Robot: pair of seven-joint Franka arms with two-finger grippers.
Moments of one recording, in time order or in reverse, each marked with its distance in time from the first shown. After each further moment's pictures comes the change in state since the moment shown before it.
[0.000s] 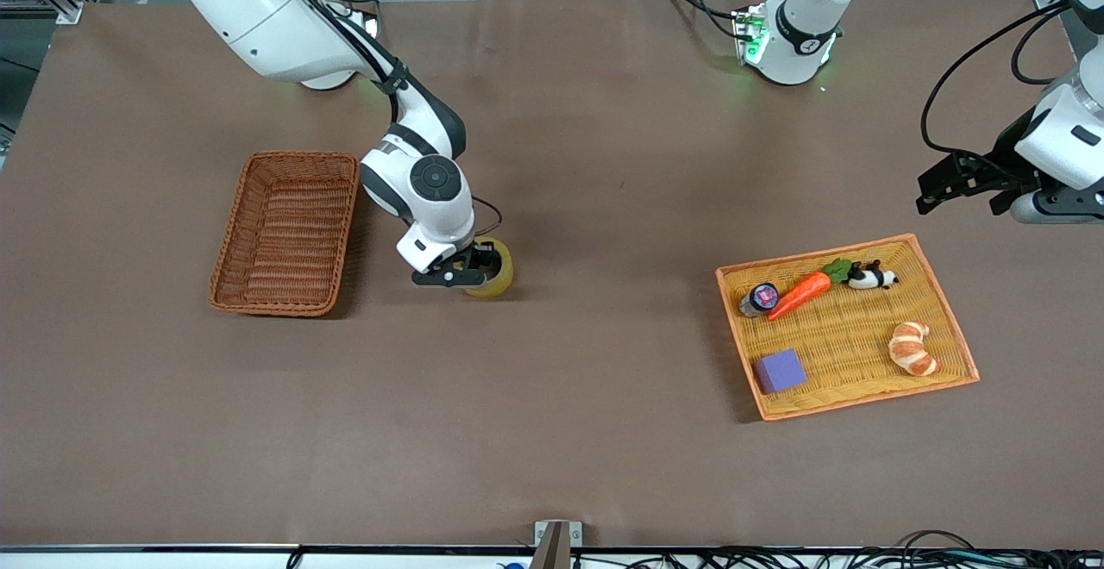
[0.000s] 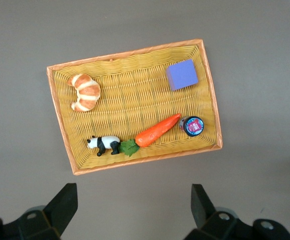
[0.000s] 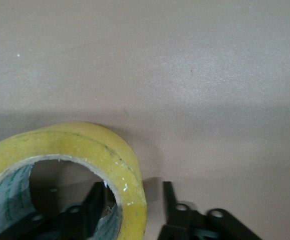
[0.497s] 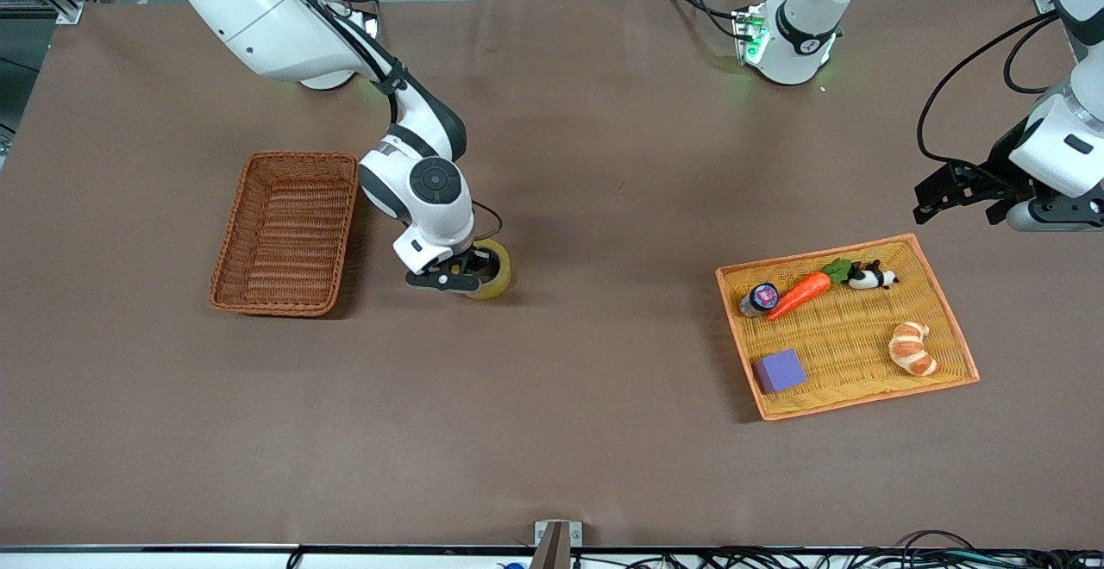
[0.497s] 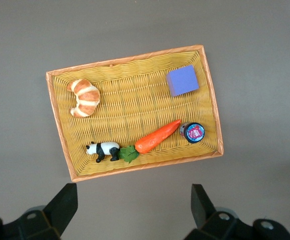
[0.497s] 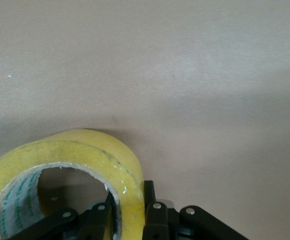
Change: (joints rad) left arm 0.000 0.004 0.000 -0.020 0.000 0.039 -0.004; right arm -0.027 -0.007 0.032 0.045 0.000 -0.100 0.049
